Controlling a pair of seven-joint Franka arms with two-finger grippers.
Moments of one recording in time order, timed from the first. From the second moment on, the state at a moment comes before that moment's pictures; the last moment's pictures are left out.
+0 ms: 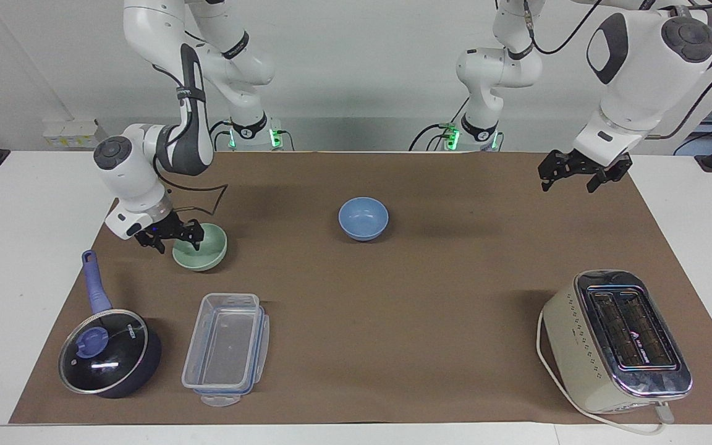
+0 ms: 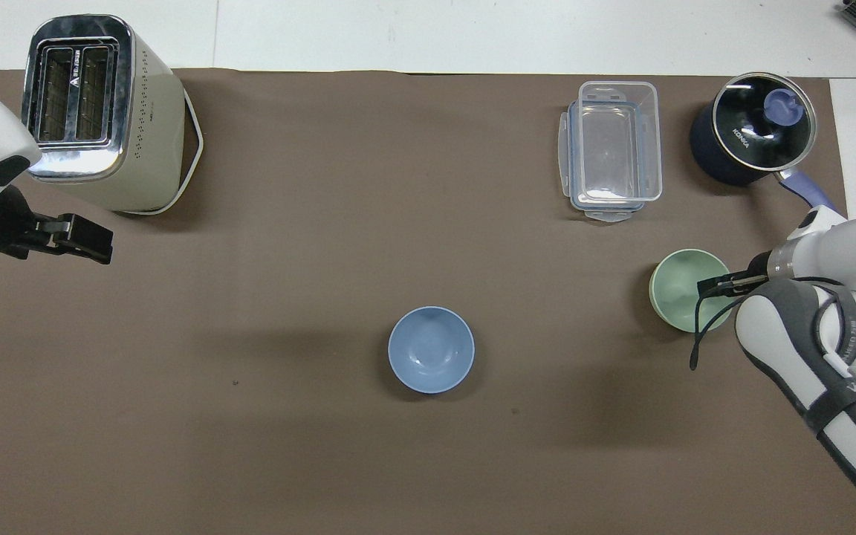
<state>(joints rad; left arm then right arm) -0.16 0.05 0.07 -1.61 0.01 1.57 0.02 -0.24 0.15 0.08 -2.17 -0.02 2.31 -0.28</state>
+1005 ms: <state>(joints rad) -0.16 0.05 0.07 -1.61 0.01 1.57 0.02 -0.21 -0.06 0.10 -2.16 -0.01 2.07 -0.28</state>
